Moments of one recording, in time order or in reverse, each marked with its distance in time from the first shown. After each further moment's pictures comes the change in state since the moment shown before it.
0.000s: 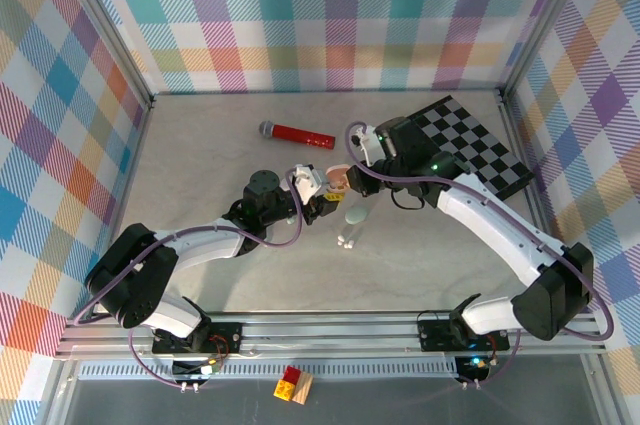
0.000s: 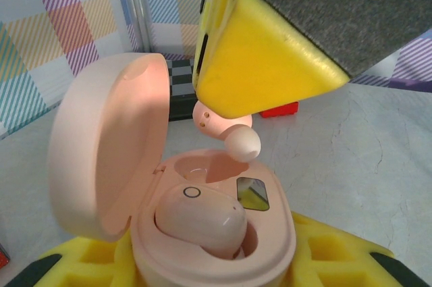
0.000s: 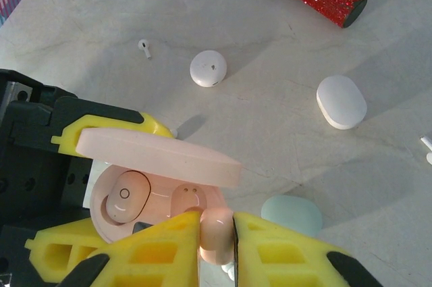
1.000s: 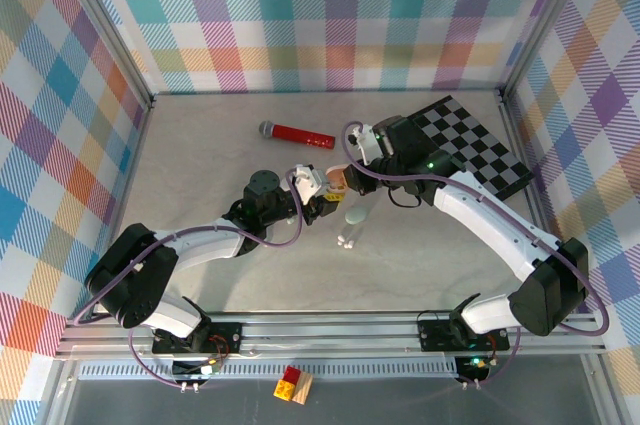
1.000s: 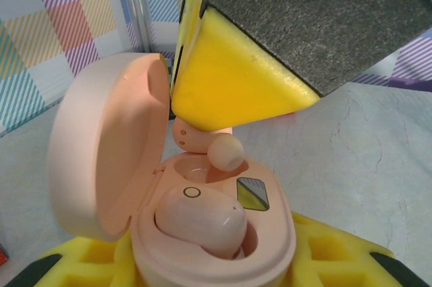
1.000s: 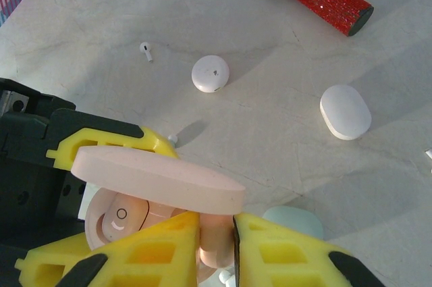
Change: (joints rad) left arm 0.000 0.000 0.000 -0.004 0.000 -0.002; right arm 0.000 0.024 0.002 0.030 -0.011 -0.022
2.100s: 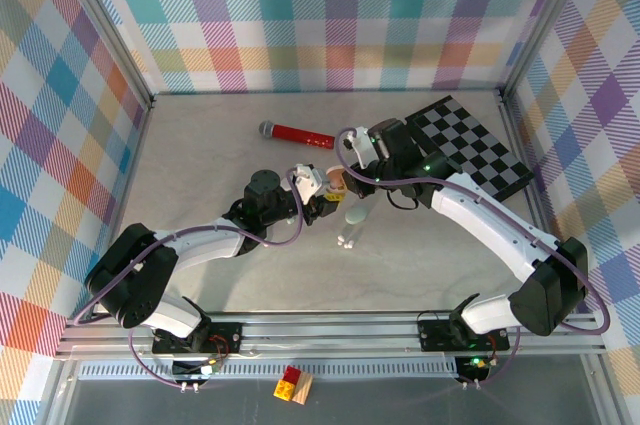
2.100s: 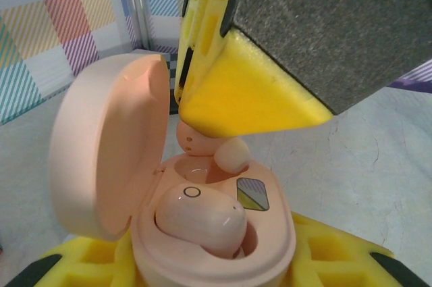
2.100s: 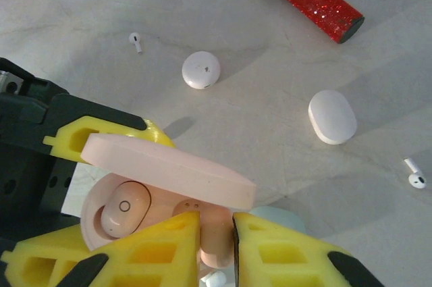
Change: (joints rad) left arm -0.001 0.000 0.006 -0.020 -0.001 -0.021; right arm 0.039 0.001 0.000 -0.008 0.072 -0.070
